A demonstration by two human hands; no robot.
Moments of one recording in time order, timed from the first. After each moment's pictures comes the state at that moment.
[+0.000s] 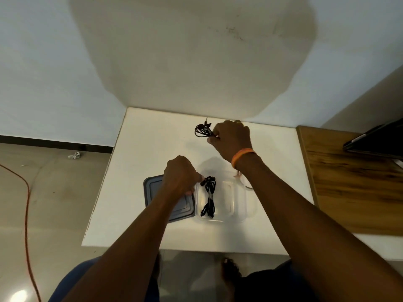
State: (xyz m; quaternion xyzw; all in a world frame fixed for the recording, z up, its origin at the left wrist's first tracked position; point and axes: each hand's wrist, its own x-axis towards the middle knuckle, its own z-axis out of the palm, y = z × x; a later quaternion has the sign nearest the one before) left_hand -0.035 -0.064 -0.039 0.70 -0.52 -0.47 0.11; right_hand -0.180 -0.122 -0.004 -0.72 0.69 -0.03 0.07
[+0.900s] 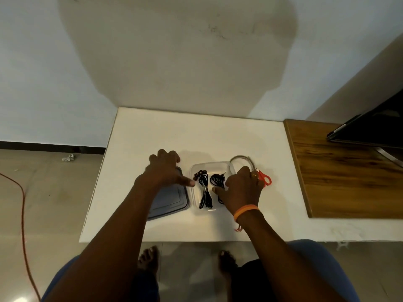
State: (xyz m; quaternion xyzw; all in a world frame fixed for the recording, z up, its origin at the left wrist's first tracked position) left_hand -0.007 -0.065 -0.035 0.64 -0.67 -0.37 -0.03; right_hand -0.207 0.013 -0.043 -0.59 0.80 0.04 0.10
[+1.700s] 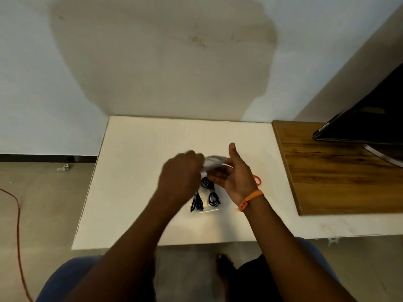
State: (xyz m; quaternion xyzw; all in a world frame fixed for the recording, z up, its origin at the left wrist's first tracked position) left_hand -0.070 -0.023 0.007 0.53 -0.83 -0.07 0.16; right_hand -0.230 -0.014 -0.013 -0.13 0.57 -0.50 0.64
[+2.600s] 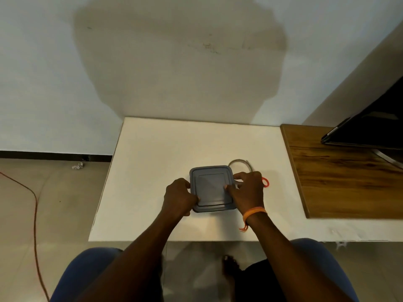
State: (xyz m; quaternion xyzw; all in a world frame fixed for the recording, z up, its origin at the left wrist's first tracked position) left_hand -0.047 0.010 -0.028 0.70 -0.46 -0.52 0.14; right_hand -0.230 0.019 -0.043 -0.48 0.79 -0.28 0.25
